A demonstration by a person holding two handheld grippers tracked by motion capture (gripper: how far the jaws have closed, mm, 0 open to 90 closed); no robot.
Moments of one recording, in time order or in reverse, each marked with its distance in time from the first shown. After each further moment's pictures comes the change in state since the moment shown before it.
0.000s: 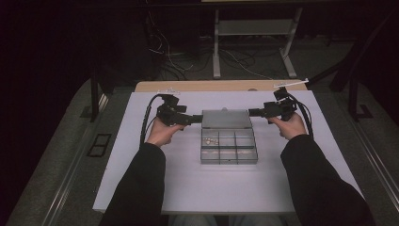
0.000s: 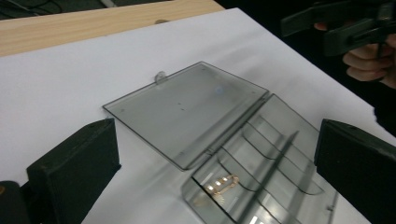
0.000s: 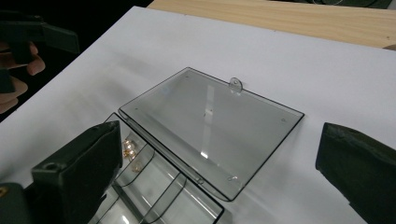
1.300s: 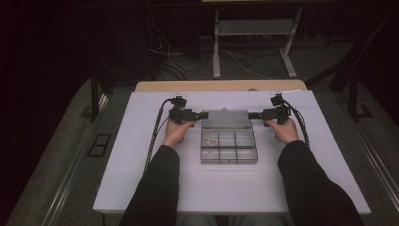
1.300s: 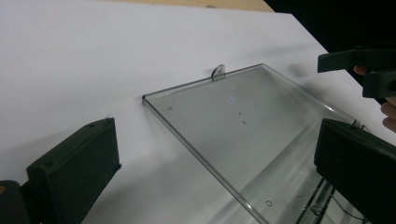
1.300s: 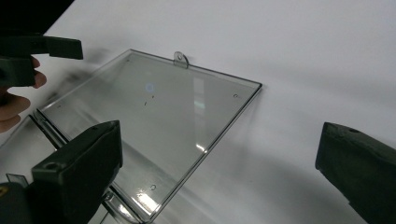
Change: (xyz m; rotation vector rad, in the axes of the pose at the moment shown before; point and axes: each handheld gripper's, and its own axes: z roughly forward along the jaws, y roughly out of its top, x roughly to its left) left arm 0.052 -0.026 0.074 -0.020 0.053 -0.194; right arm -0.050 -0.026 0.046 0.026 -0.052 0.106
